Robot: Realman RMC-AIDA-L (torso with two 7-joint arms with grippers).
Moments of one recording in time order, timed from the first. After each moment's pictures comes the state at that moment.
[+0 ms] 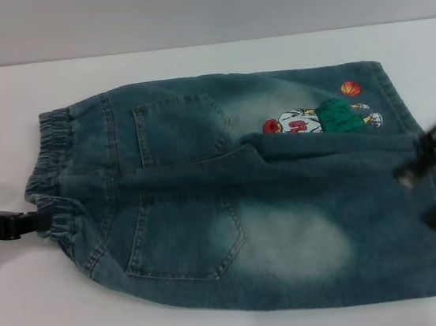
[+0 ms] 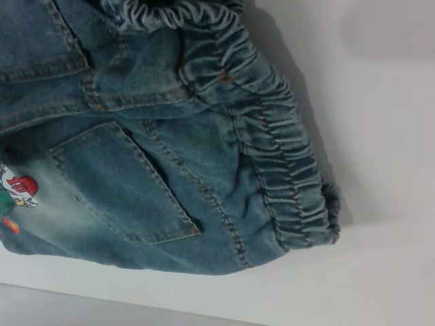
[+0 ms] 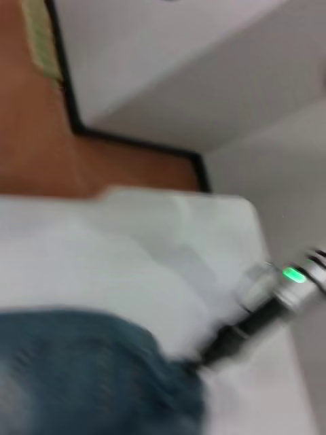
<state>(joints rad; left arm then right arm) -0.49 -2.00 0.59 0.85 2.41 1.50 -2.02 0.65 1.91 -0.90 -1.25 -2.00 -2.16 1.91</state>
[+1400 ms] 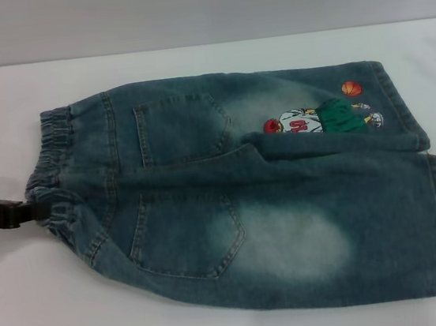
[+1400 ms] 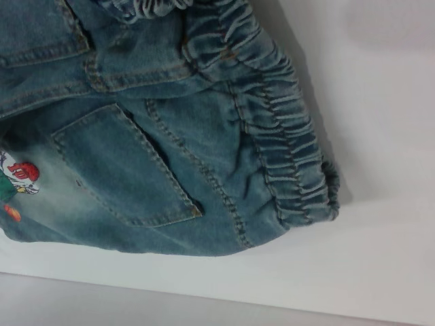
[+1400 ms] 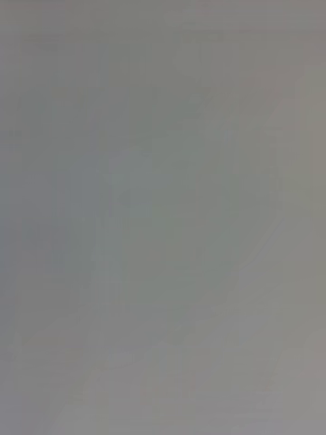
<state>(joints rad) -0.50 -1.99 0.58 0.85 2.40 1.50 -2.02 0.49 2.06 -0.45 -1.21 -1.78 -1.47 1.65</state>
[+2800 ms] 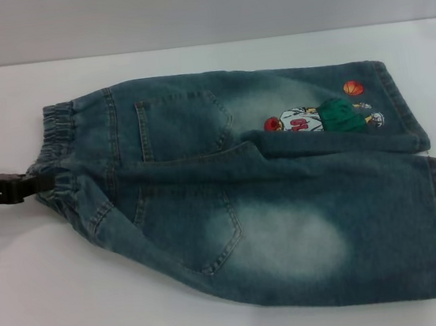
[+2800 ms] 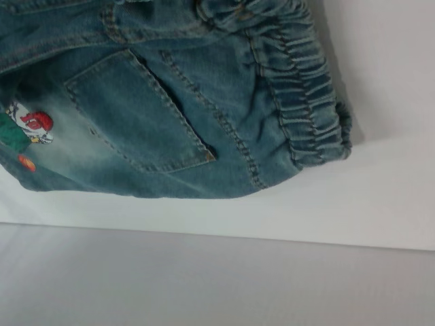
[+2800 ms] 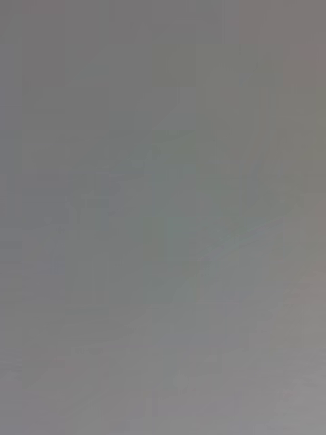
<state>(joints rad) -0.51 -1.98 0.58 0.80 2.29 1.45 -1.95 0.71 2.07 -0.46 -0.35 -0.89 -1.18 0.15</state>
